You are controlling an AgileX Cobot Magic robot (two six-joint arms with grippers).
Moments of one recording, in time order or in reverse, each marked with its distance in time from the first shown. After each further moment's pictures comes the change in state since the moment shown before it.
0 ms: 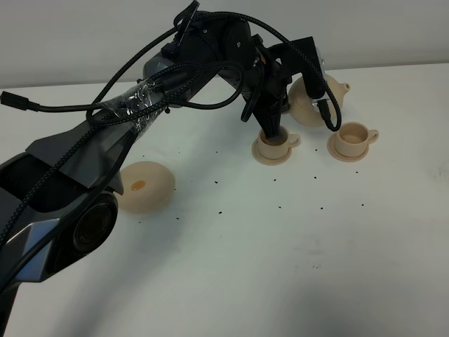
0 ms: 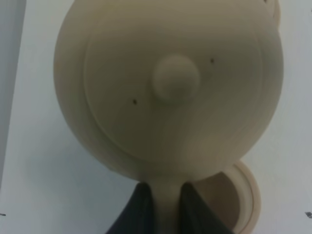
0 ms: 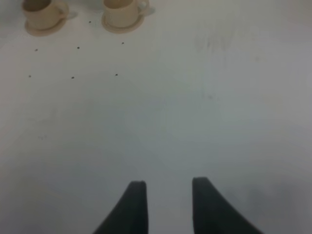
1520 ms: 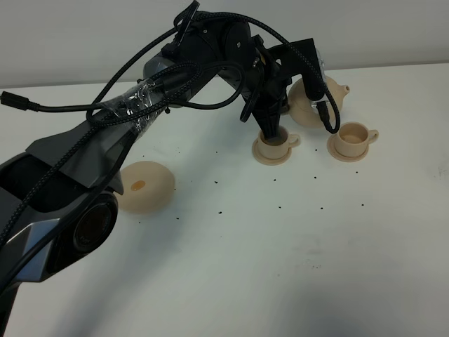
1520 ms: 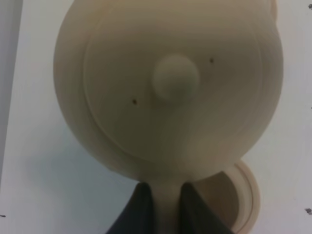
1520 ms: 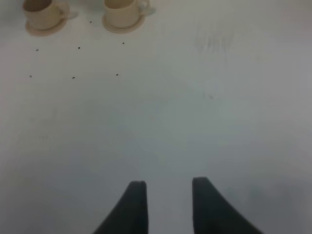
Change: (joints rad) left arm -0.001 0.000 0.000 0.000 0.005 0.016; right arm 0.000 0.000 0.000 0.003 0.000 0.000
